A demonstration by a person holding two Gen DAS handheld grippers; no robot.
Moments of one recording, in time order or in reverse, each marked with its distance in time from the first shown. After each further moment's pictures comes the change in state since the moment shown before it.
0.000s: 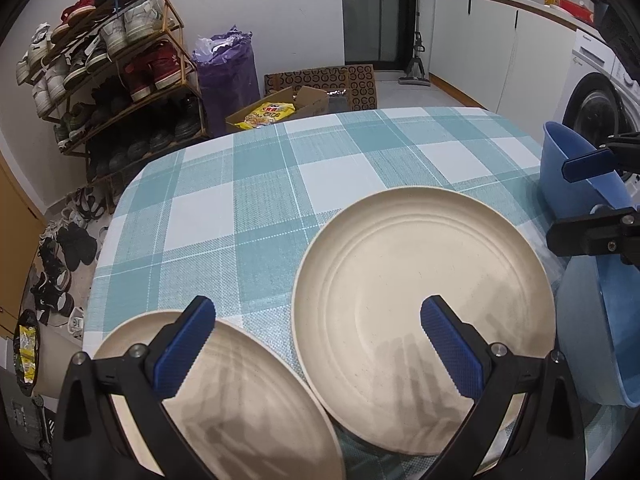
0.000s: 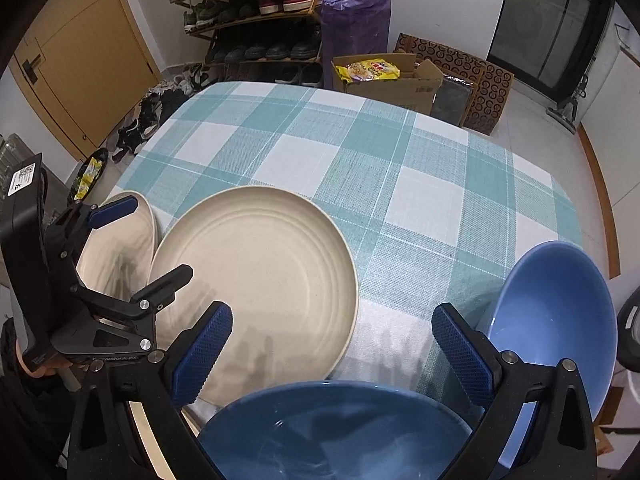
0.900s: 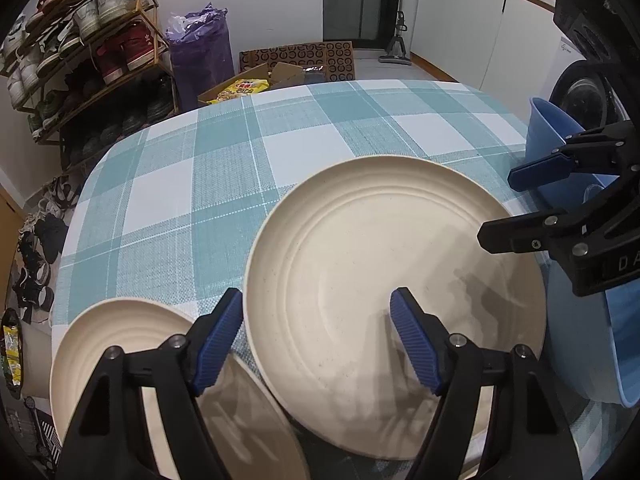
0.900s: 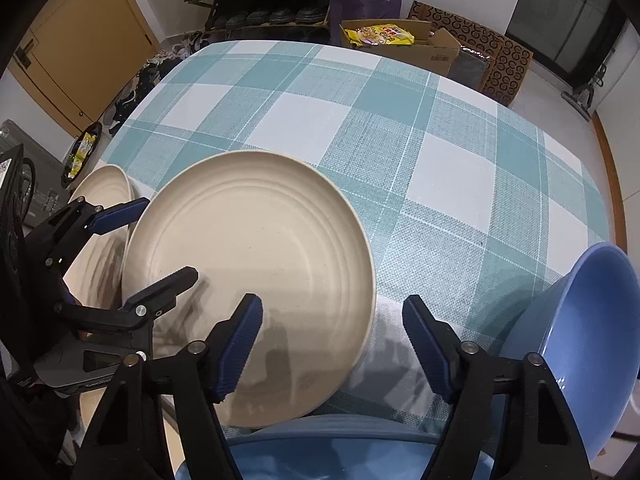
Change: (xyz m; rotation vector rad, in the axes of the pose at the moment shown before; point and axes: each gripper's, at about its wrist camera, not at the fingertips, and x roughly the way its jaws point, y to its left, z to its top) left arm 0.017 -0.014 -0.003 0.010 0.081 -0.080; right arm 0.048 0.003 0.008 -0.022 0.120 0.008
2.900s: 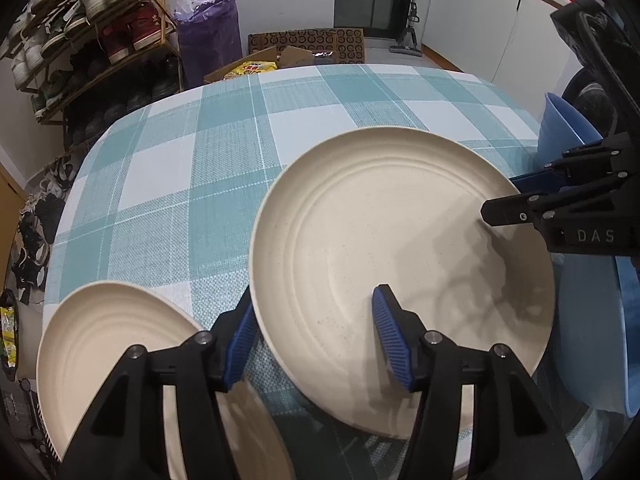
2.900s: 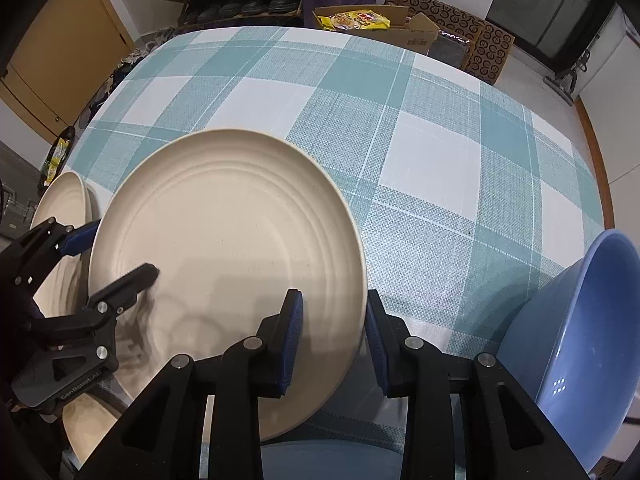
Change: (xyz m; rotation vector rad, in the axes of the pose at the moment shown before) left arm 0.012 0.000 -0.005 -0.041 0.054 0.011; right arm 0.027 -0.012 0.005 0.049 0.038 -0.061
